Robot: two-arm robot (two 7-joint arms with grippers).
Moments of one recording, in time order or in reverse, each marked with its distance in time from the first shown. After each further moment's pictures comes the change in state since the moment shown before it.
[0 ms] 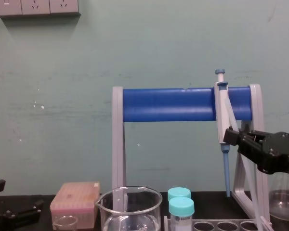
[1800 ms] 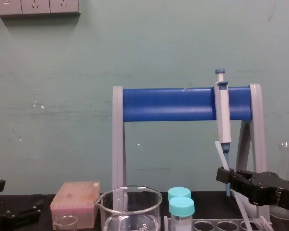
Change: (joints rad) left arm 0.000 0.000 0.000 0.000 0.000 0.000 0.000; right arm 0.114 -0.058 -0.053 0.263 0.065 0.101 0.098
